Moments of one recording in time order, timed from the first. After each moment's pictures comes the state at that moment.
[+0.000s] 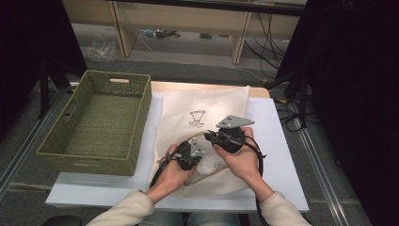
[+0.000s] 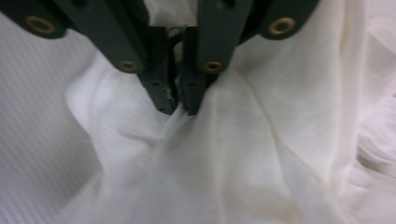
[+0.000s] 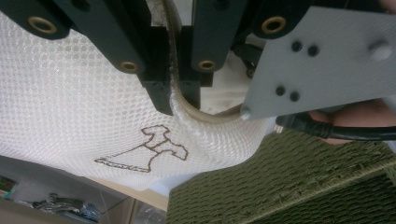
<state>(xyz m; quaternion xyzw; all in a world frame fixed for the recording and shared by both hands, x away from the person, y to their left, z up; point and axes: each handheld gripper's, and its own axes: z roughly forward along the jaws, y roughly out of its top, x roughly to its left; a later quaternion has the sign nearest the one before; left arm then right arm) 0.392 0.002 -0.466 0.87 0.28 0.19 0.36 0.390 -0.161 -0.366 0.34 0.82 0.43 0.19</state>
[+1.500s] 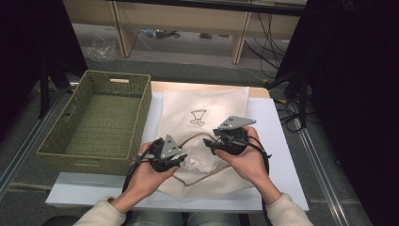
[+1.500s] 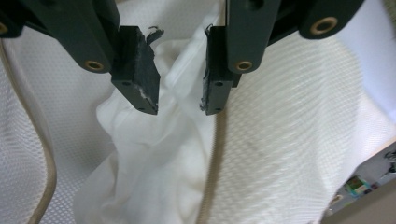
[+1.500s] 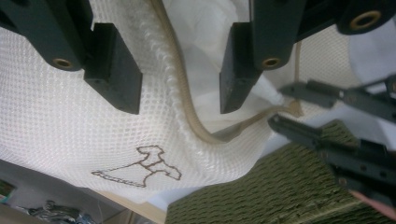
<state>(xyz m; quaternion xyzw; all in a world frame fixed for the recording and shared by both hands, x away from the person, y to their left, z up) 0.353 0.075 -0.412 0.85 0.27 0.23 0.40 0.383 -0.168 -0.358 0.32 0.84 0.40 0.19</state>
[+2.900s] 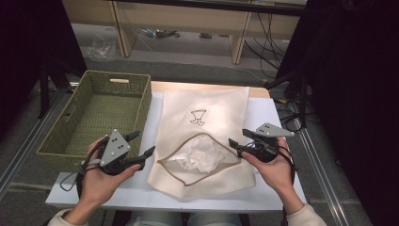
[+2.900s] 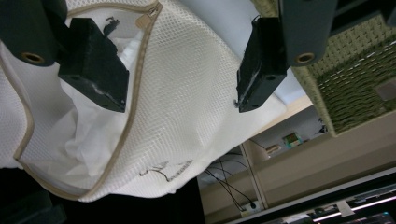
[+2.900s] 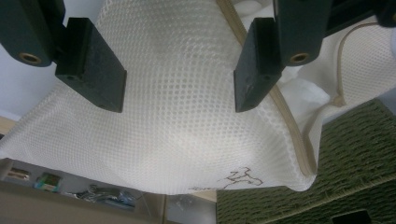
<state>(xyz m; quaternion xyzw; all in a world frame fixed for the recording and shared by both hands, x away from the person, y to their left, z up) 0.320 0.169 -0.374 0.75 0.30 0.31 0.51 0.373 -0.245 -0.374 0.38 0.77 0.46 0.22</state>
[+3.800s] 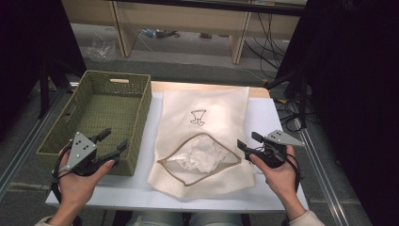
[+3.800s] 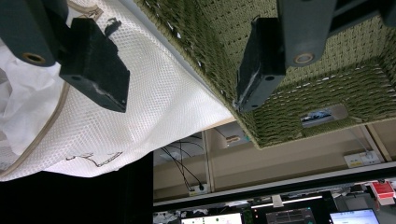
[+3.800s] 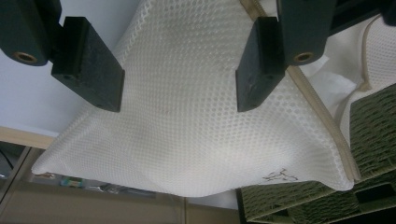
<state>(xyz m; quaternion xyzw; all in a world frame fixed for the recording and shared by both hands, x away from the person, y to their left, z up) 0.316 0.217 -0.394 0.66 0.38 0.35 0.54 0.366 -0.270 -0.395 0.42 0.73 0.49 0.24</state>
